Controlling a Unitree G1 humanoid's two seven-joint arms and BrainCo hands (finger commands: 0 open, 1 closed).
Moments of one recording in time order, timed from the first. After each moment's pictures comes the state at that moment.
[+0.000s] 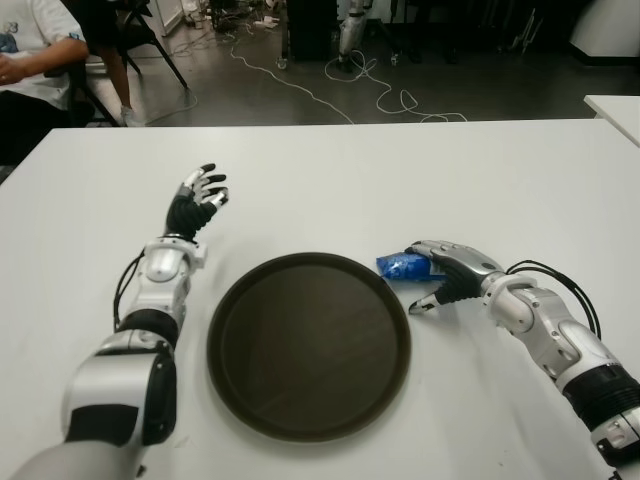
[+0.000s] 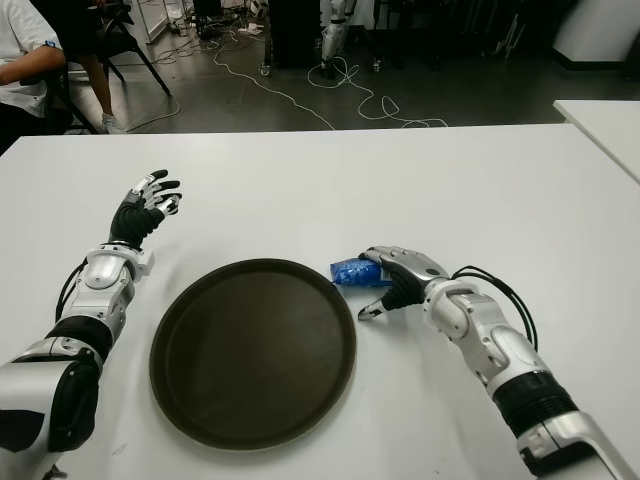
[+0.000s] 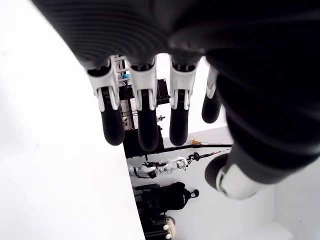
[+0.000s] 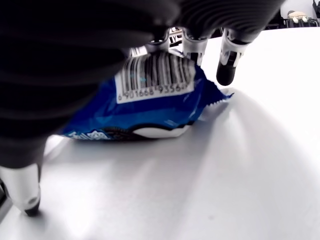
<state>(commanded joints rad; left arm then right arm) -0.73 0.19 0.15 1.26 0.01 -0.50 -0.08 -0.36 -0.49 0.37 0.43 -0.65 -0.14 0.20</state>
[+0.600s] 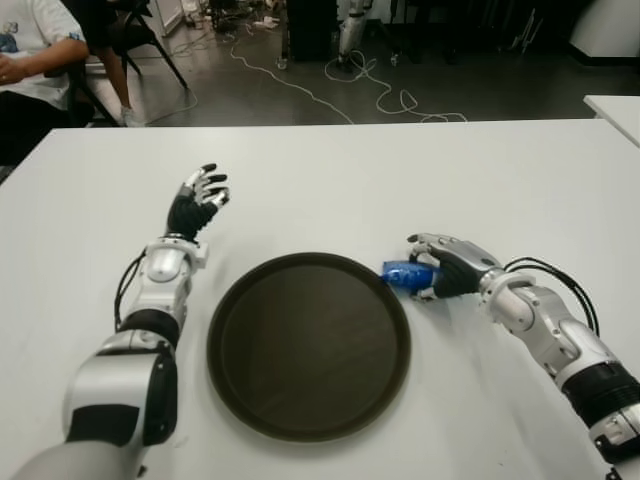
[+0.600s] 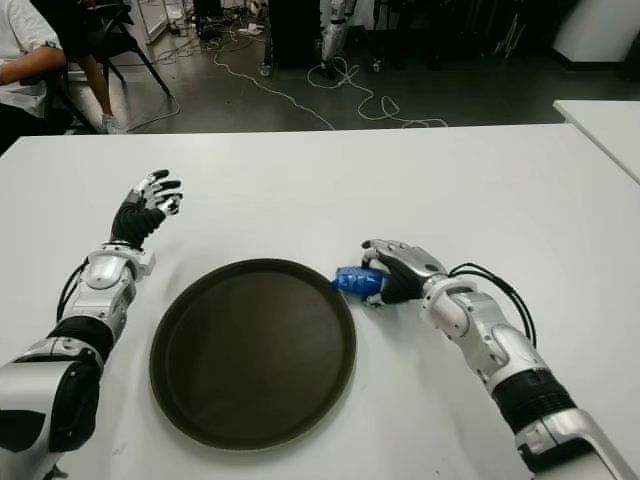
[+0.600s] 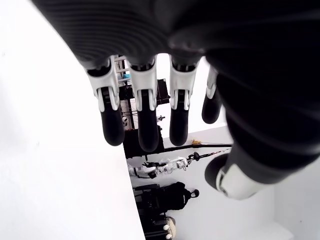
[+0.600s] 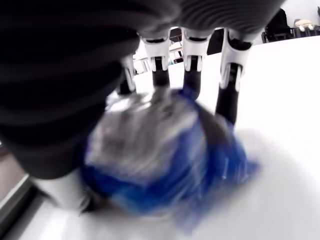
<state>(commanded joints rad) -0.73 0.18 0.15 1.26 0.01 -0.51 -0.08 -0.36 -0.49 0.39 0.46 -0.67 -0.17 0.13</state>
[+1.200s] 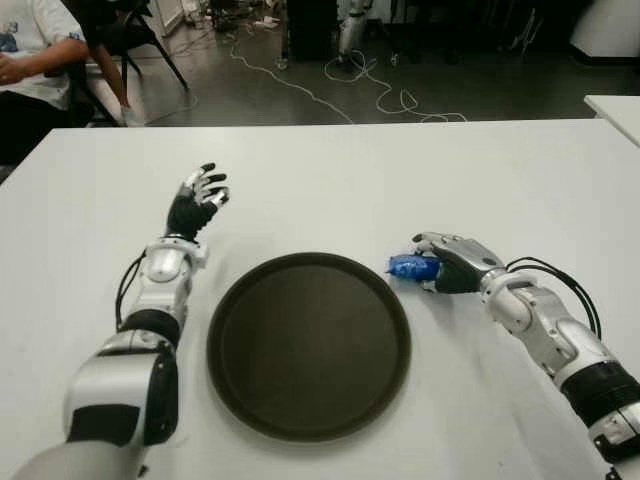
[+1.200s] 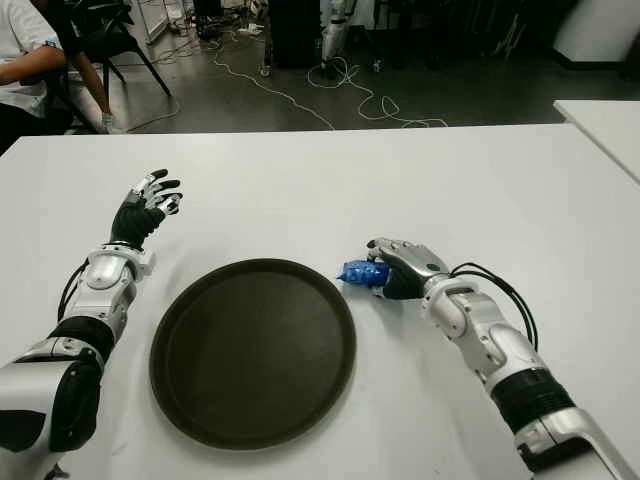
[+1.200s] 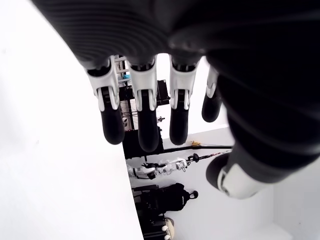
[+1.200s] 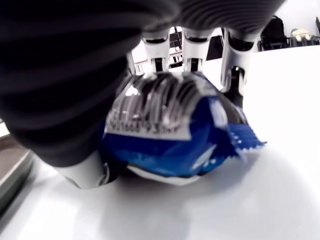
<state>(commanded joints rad) -0.73 0.18 0.16 1.26 0.01 -0.51 -0.08 -0.35 -0.49 0.39 0.45 -0.69 -0.17 0.08</state>
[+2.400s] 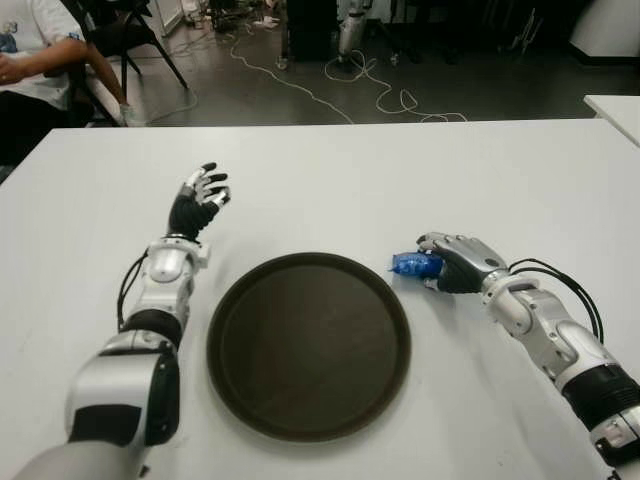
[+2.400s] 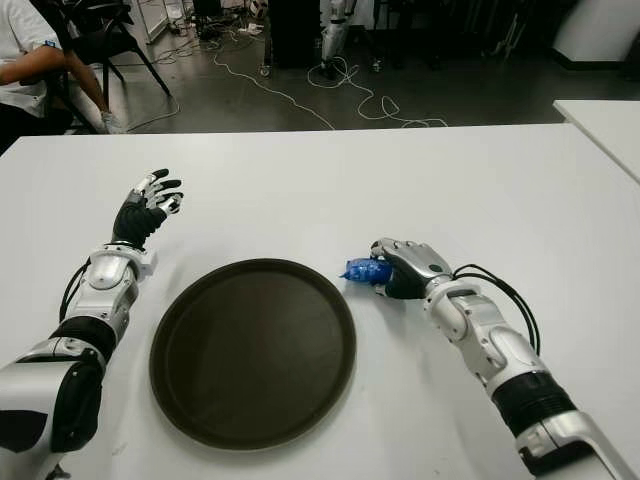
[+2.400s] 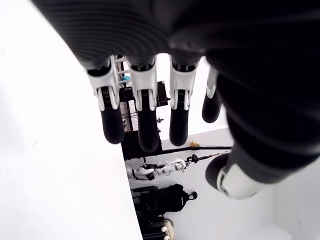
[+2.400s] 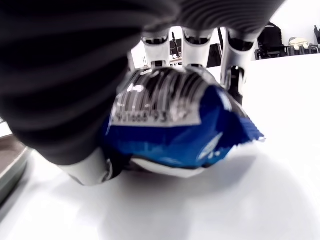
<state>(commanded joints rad) -0.73 0.18 0.16 1.26 0.01 -0.51 -0.07 -0.36 -0.50 0.38 0.40 -0.72 -0.14 0.03</state>
